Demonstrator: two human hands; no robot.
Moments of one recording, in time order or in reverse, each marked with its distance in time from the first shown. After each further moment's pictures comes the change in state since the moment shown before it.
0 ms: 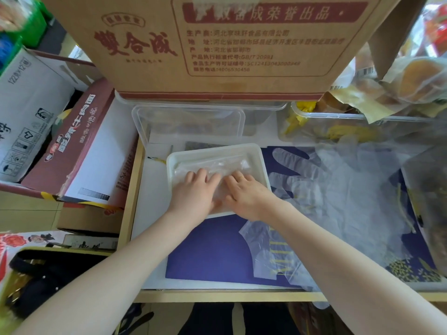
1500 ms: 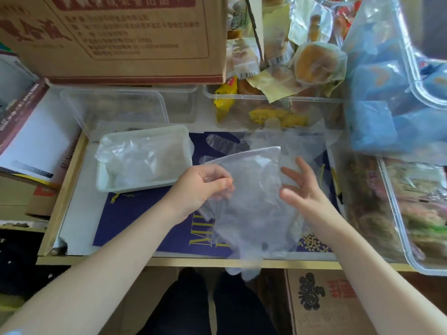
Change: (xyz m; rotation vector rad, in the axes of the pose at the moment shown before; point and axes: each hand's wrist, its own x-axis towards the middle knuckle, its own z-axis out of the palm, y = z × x) left_hand -0.026 0.177 -0.032 -1.394 -0.049 -0.018; right_hand -0.212 0.171 -0.010 1.210 0.399 0.115
